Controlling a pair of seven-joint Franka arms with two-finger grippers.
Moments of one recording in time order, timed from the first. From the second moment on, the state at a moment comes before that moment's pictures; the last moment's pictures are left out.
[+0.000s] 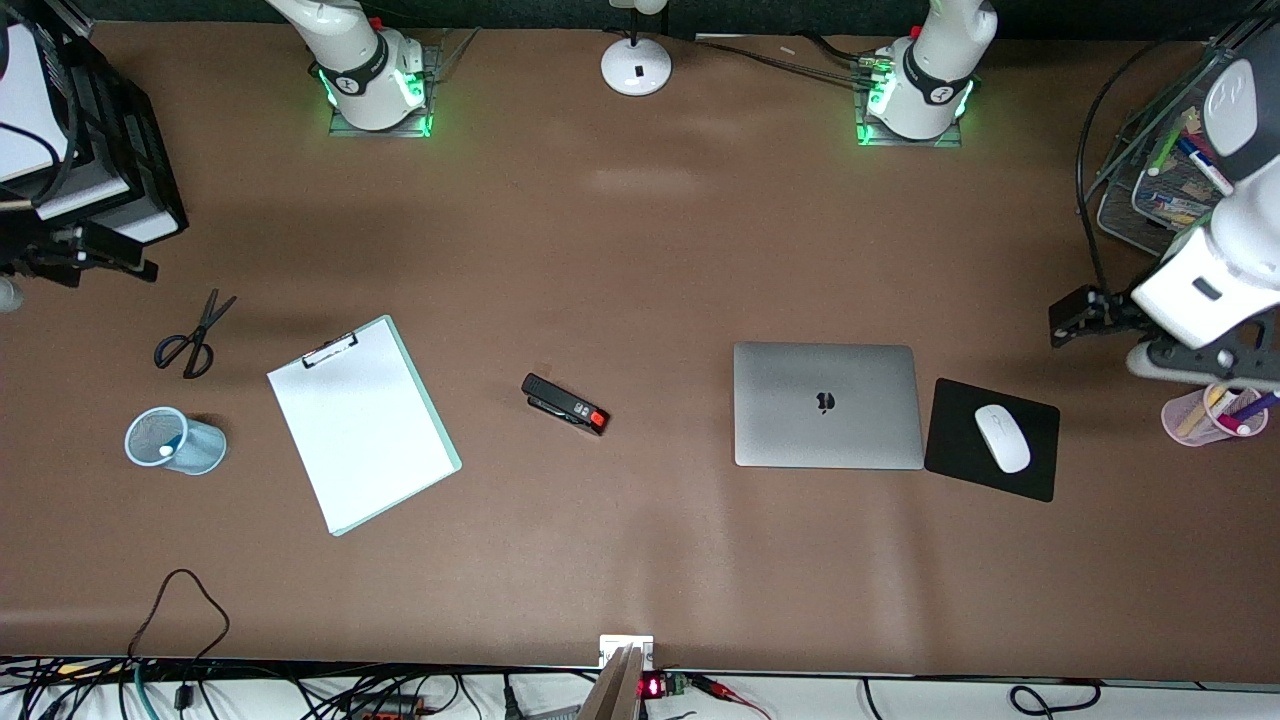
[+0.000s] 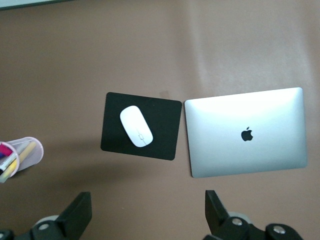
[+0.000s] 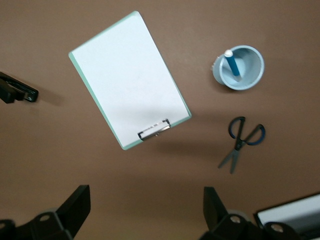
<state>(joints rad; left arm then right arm) 0.07 0.11 -0.09 -1.65 0.06 1.82 0.06 -0.08 0.06 -0.03 -1.63 0.05 1.62 -0.16</state>
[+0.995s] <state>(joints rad) 0.00 -0.04 -0.03 -1.78 0.02 1.76 0.06 0.08 0.00 -0.01 -1.65 -0.01 1.67 -0.05</state>
